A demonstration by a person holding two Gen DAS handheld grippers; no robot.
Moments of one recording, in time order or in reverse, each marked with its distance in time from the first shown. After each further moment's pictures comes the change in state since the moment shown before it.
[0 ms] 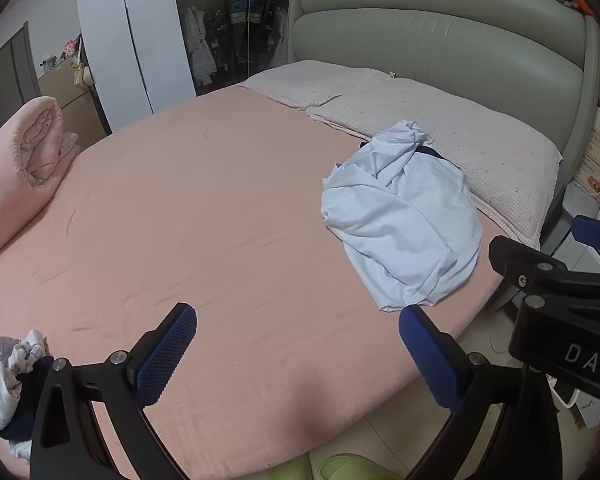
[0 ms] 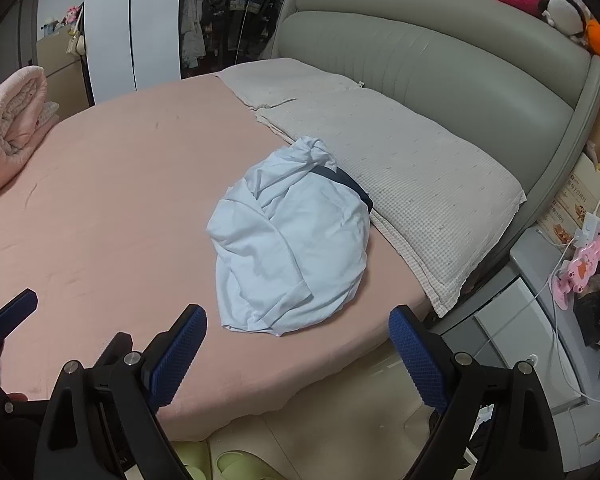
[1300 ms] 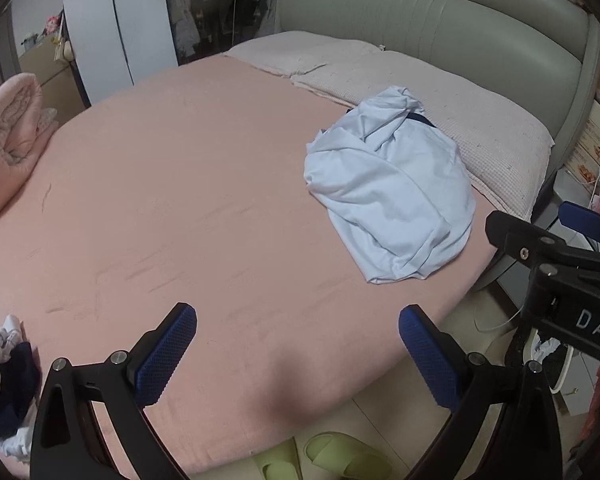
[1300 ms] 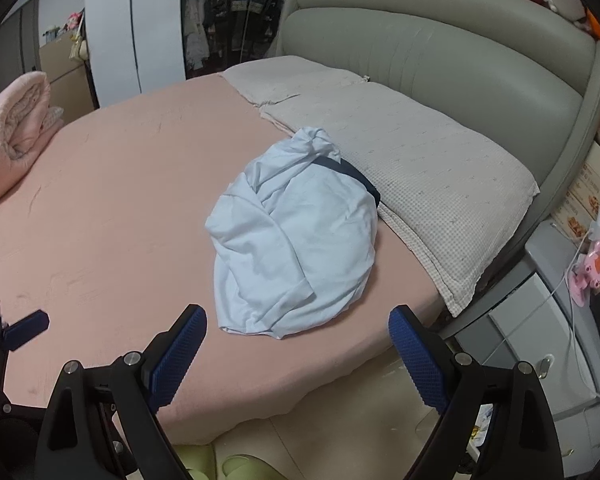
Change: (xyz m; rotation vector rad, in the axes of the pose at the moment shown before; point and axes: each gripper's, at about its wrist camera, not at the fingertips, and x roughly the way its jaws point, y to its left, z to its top) left arm 0.024 -0.004 -0.010 -0.019 0.099 -0.068; right arm 0.020 -0.012 -0.006 0.005 -0.009 0.048
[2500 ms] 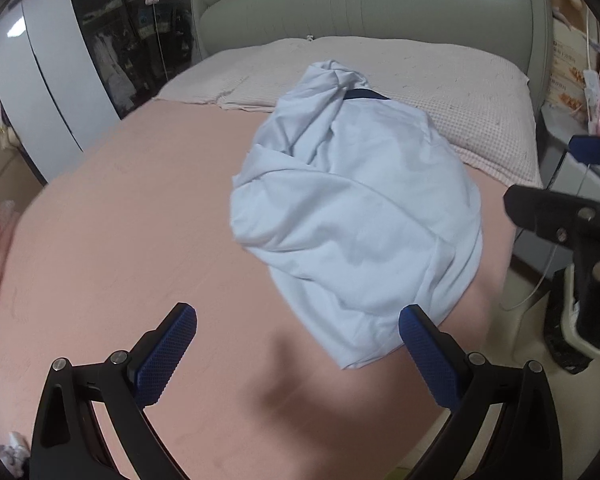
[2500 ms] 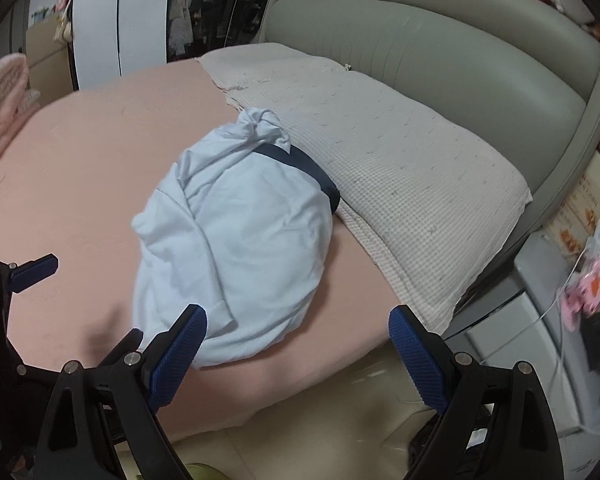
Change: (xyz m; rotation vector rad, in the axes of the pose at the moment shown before) left arm 0.098 -0.061 0.038 0.260 -0.048 -0.031; right arm 0.067 -0.048 0.017 -0.039 0.043 -0.079
